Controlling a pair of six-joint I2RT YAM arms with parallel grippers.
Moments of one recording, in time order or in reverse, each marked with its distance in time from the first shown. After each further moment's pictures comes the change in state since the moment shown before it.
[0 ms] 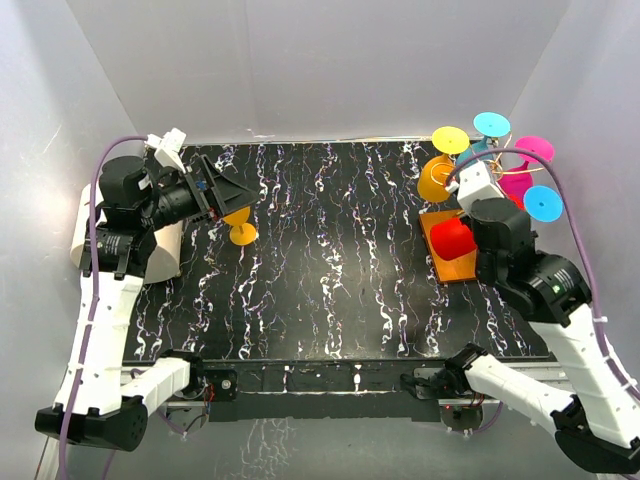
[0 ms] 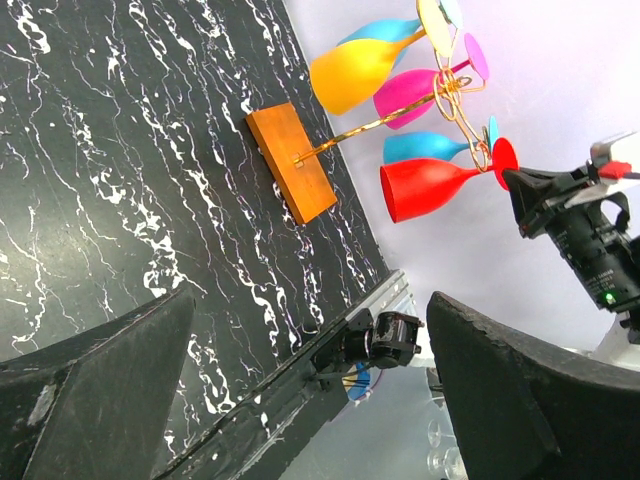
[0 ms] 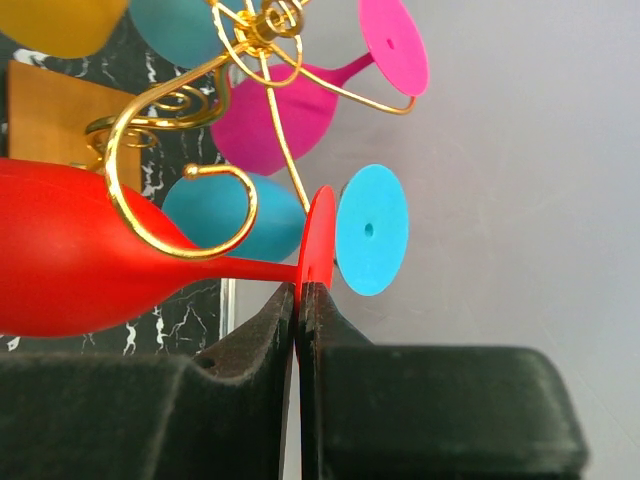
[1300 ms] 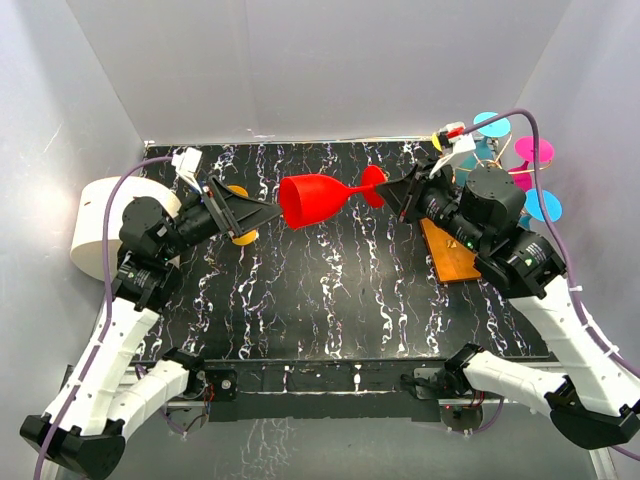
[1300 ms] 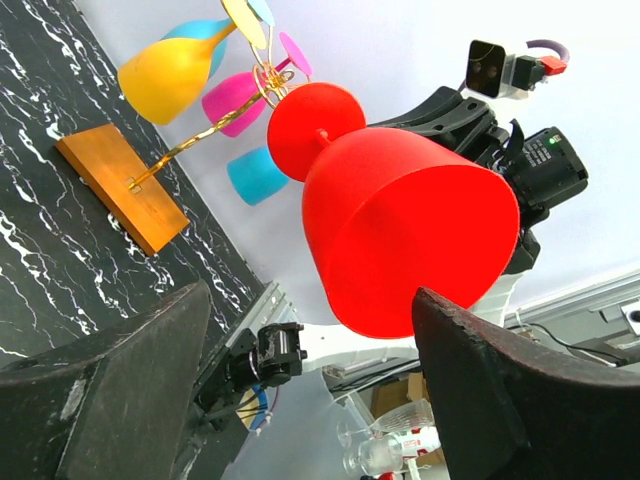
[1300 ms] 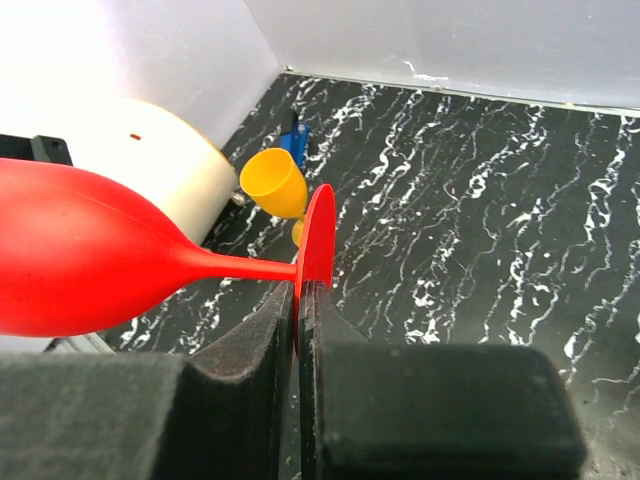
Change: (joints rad) left arm -0.241 -0.161 -0.361 0.641 -0.047 -0.408; right arm 0.058 0.118 0.056 0.460 -0.916 0.827
